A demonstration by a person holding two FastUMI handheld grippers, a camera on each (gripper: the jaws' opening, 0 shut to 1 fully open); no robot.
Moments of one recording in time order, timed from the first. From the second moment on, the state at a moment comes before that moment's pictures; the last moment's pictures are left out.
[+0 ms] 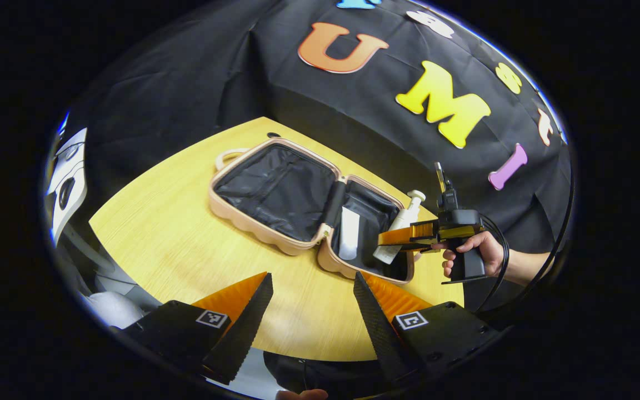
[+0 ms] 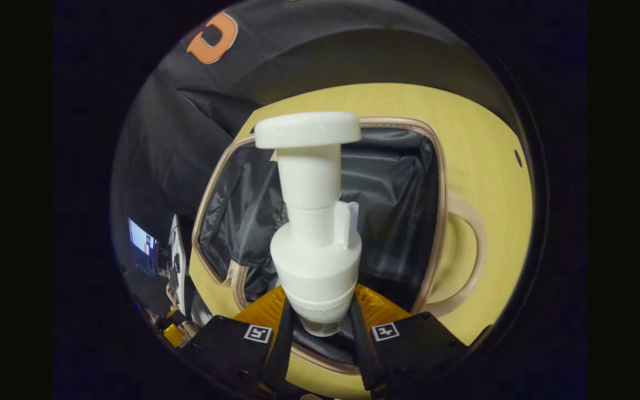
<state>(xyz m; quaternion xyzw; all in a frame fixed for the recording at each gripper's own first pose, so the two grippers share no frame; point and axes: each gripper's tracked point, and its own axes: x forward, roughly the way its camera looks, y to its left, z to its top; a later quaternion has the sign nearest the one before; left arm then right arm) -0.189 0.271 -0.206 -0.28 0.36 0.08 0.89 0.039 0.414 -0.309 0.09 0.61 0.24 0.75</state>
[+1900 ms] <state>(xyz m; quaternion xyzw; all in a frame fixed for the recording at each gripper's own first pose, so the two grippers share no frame) -0.117 0.403 -0.218 -0.34 0.25 0.06 0.91 -0.001 0.357 -0.115 0.08 0.38 0.33 0.86</state>
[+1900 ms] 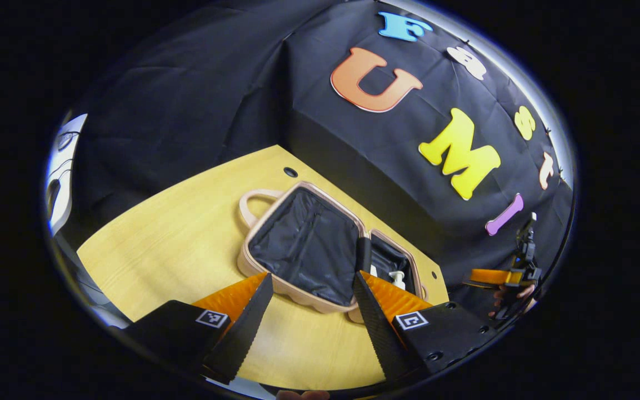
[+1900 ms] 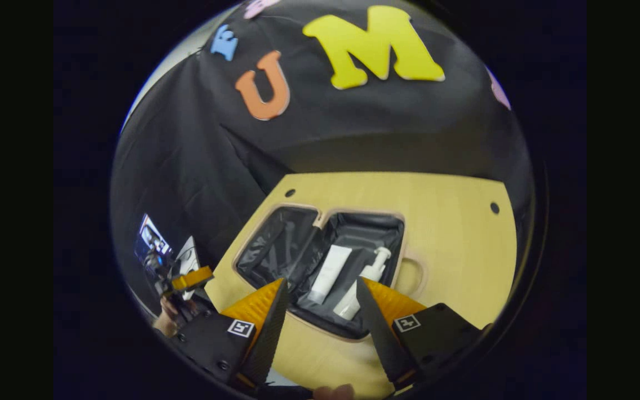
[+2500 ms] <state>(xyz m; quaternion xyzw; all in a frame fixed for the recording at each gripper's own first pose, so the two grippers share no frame) -0.030 0.512 -0.286 -0.56 0.17 0.07 0.81 -0.018 0.333 -0.080 -0.01 0.31 0.35 0.89</state>
